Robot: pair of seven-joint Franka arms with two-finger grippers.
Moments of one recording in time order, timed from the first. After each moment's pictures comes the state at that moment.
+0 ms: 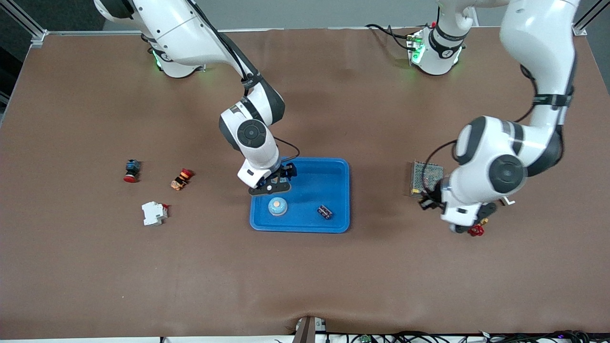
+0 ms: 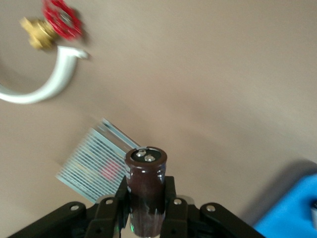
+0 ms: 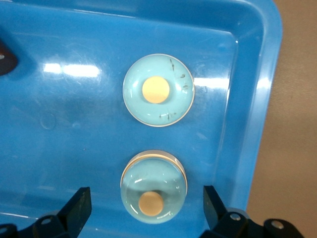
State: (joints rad) left arm -0.02 0.49 -0.21 -1.62 0.03 1.98 -0.73; right arm 0.64 0.65 0.02 -1.73 0.04 2.42 0.51
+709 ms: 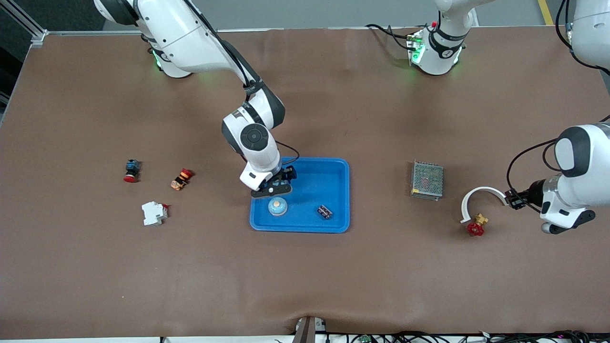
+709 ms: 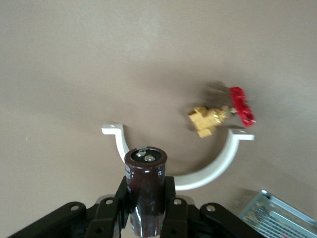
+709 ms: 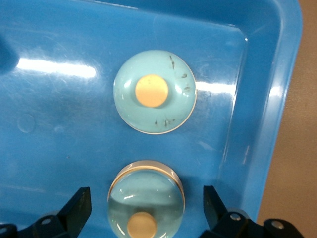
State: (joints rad) left arm 0.34 0.52 -0.21 -1.67 0.13 2.03 -0.27; right arm 0.64 0.69 0.02 -1.73 0.00 2.46 0.51
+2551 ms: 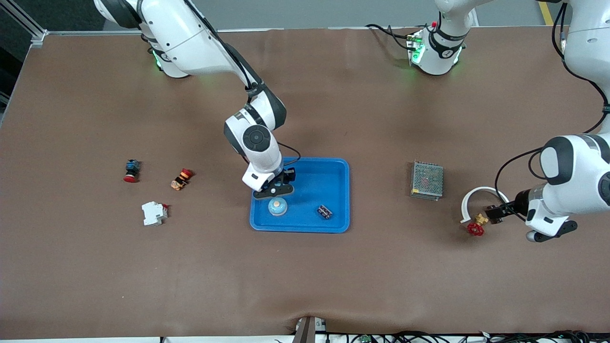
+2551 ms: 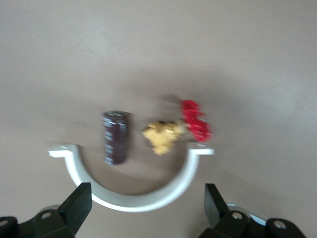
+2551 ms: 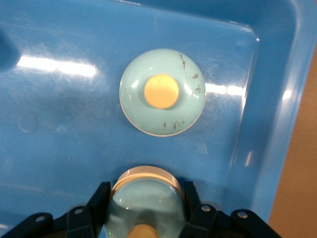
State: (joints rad) left arm 0.36 0.58 -0.33 -1.65 0.14 2.10 -0.34; right arm 0.64 0.70 0.02 -1.70 0.00 2.43 0.50
